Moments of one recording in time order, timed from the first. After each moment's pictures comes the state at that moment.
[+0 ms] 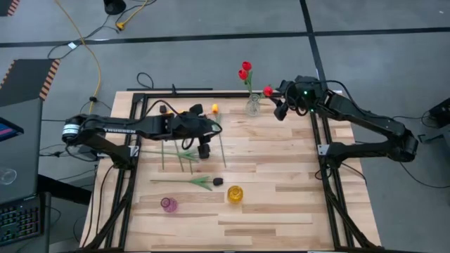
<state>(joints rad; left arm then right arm) 0.11 1.37 1.04 -0.27 -0.25 0.14 -0.54 1.03 0.96 -0.43 0.17 -0.14</state>
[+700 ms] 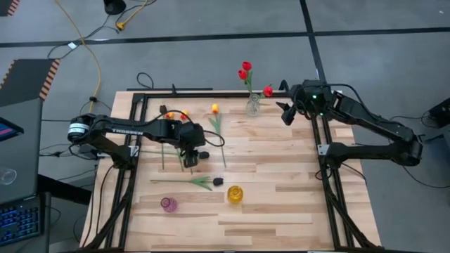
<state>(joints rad) 0.11 1.45 0.99 -0.69 -0.05 -0.04 -0.51 0.92 0.96 -0.56 0.16 -0.08</state>
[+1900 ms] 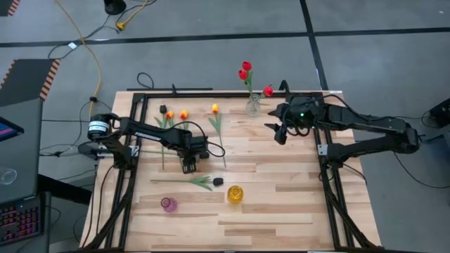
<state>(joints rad) 0.11 1.69 0.89 -0.64 -0.06 -0.10 -0.23 1.01 0.96 -0.56 0.16 -0.02</state>
